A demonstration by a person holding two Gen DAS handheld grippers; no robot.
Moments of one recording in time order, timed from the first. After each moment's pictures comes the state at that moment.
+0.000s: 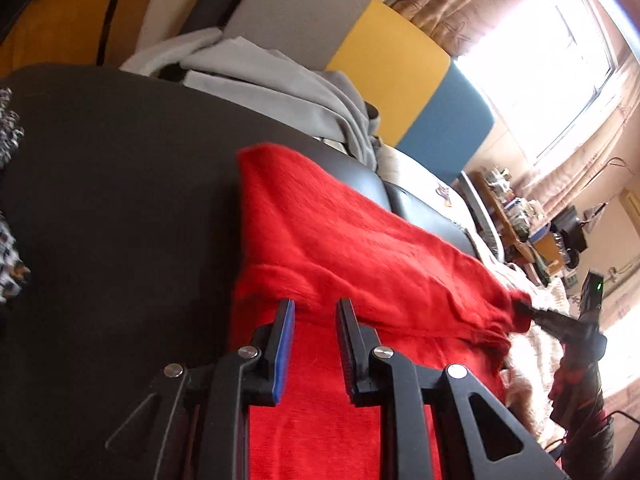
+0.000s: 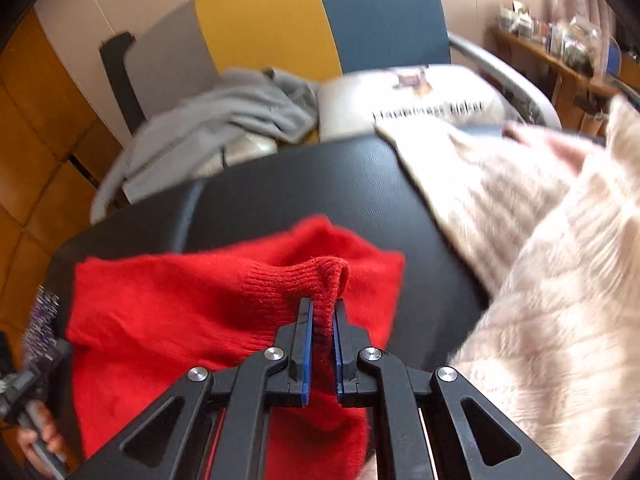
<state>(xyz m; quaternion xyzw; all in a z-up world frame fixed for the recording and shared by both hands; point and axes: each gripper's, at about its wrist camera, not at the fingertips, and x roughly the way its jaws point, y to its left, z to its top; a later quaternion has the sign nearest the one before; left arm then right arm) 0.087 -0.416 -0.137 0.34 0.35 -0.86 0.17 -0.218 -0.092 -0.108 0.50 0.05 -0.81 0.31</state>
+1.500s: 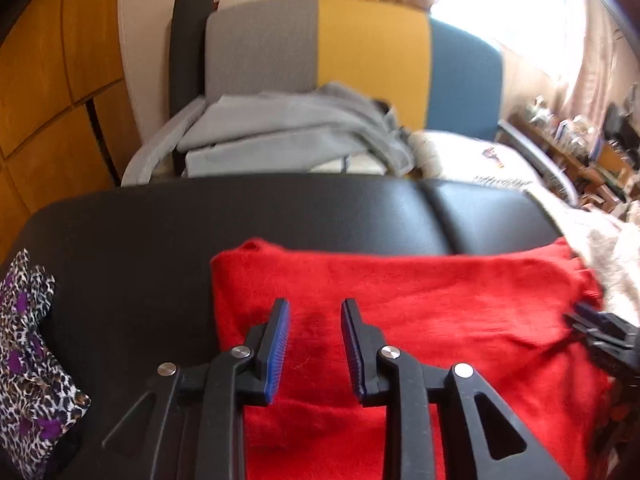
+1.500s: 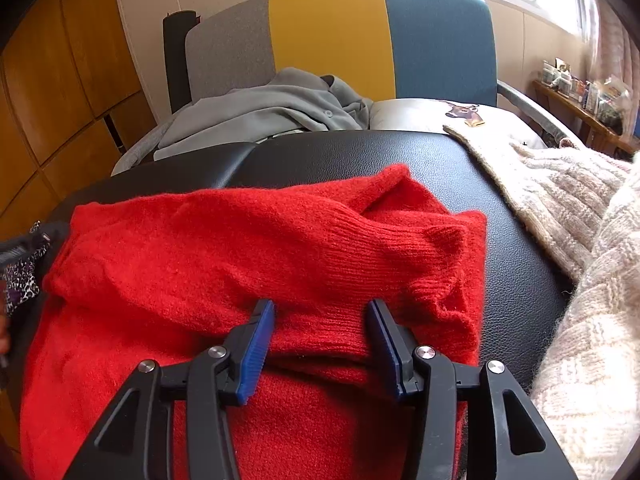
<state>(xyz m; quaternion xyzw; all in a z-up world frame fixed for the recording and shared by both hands) 0.003 -0.397 -0.143 0.42 0.13 -0.86 0.27 -0.149 -0.129 -0.149 0.39 0.09 -0.83 0.38</state>
